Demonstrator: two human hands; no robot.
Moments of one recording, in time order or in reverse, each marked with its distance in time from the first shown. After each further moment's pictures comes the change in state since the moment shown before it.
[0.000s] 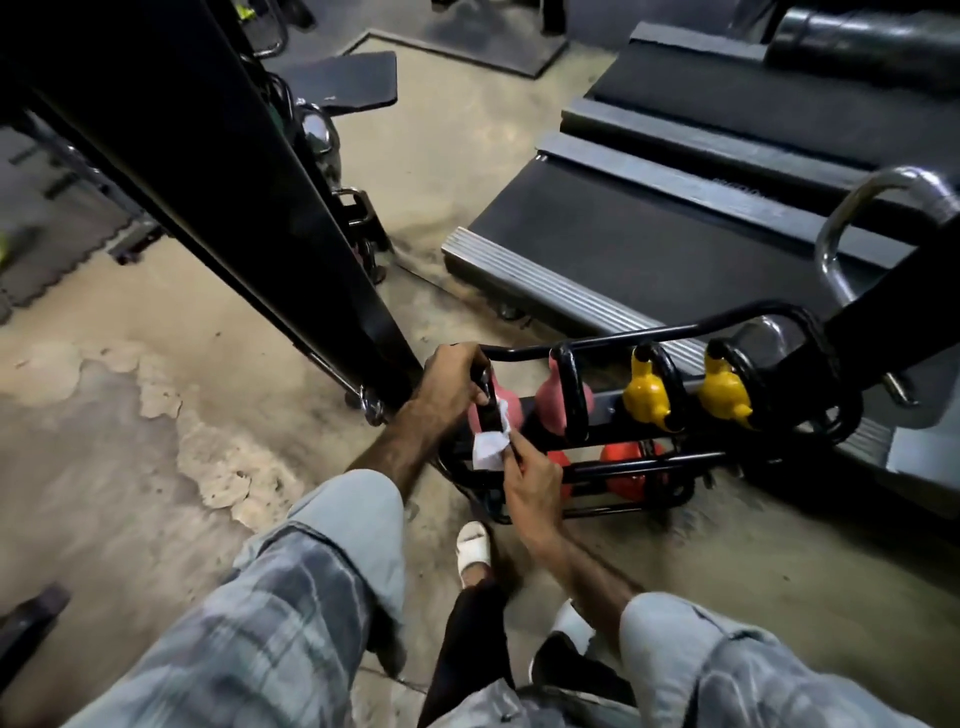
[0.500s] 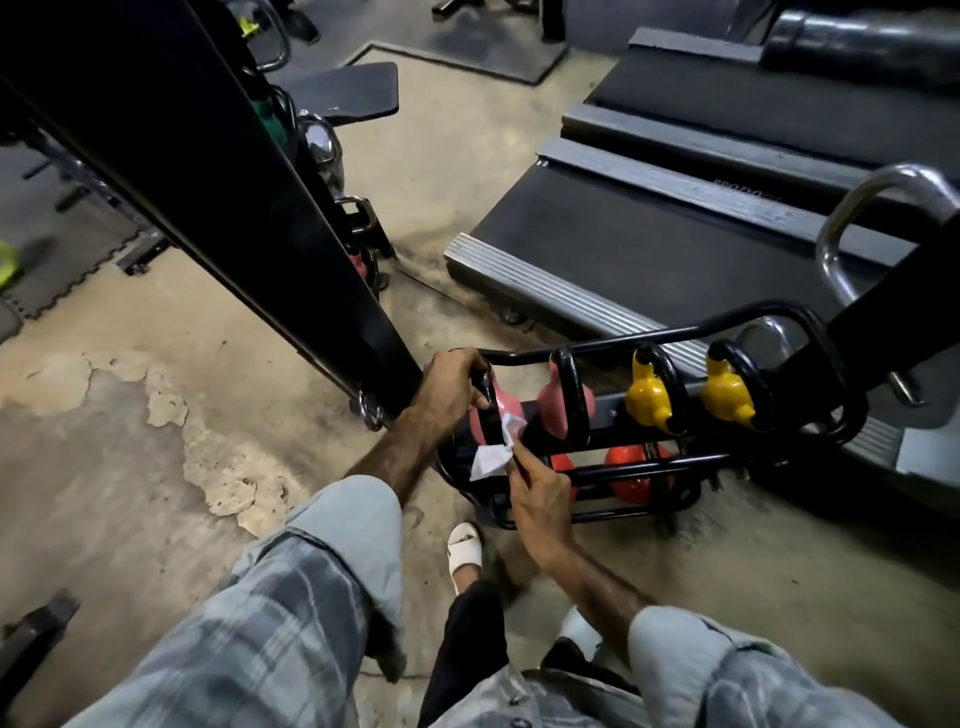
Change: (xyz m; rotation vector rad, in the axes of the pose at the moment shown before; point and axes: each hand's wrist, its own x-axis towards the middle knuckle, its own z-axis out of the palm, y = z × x) left_hand -0.005 0.003 -0.002 0.098 0.060 0.080; right_hand -0.008 0.009 -0.009 -0.034 -0.022 -0.040
